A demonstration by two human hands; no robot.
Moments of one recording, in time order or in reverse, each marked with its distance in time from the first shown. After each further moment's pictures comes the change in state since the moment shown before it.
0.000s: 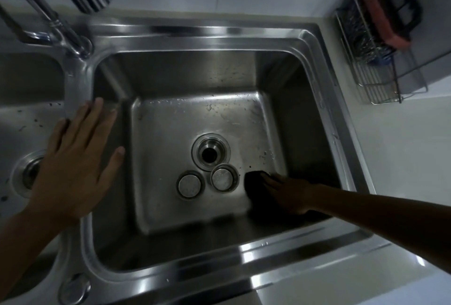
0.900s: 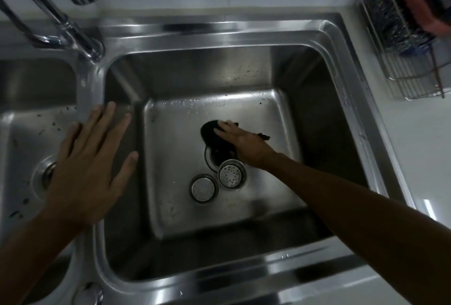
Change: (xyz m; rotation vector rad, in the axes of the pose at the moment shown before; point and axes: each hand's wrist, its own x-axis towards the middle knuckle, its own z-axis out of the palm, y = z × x) left_hand 0.004 0.014 -0.017 -0.017 -0.144 -0.076; right_hand 0.116 -0.035 -0.115 0.327 0.795 -0.206
